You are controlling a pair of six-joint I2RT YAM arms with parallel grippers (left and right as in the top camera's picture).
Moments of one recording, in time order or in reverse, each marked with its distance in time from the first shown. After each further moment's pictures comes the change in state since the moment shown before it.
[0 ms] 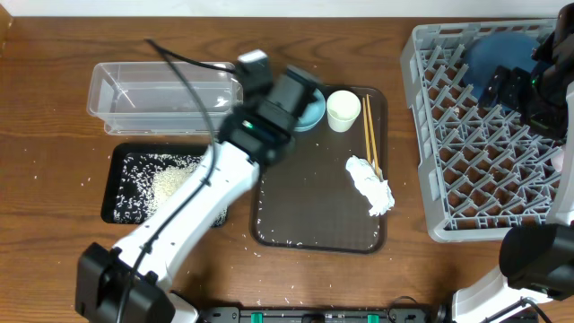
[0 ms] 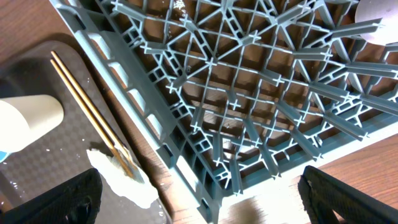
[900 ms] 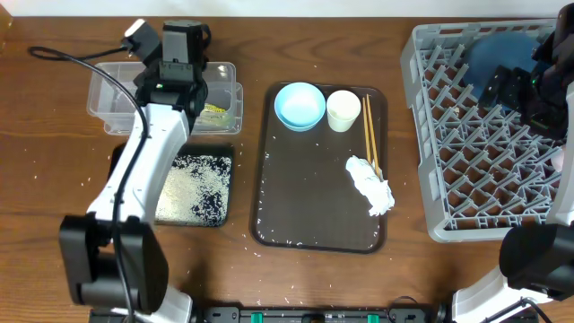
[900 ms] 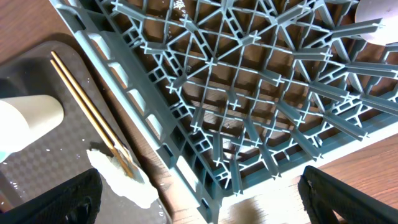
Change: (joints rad) left arm 0.432 0.082 0.001 0.208 0.156 0.065; right arm 0.000 0.000 0.000 0.000 0.000 0.000
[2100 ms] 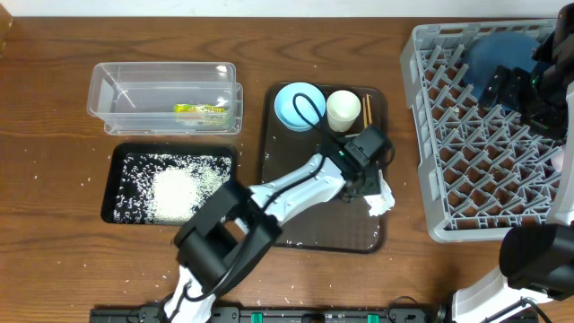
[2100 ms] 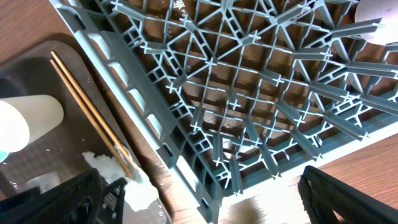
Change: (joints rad) left arm -0.735 0.364 -0.003 -0.109 0.559 -0.231; right arm 0.000 0.000 0.000 0.000 0.000 0.000
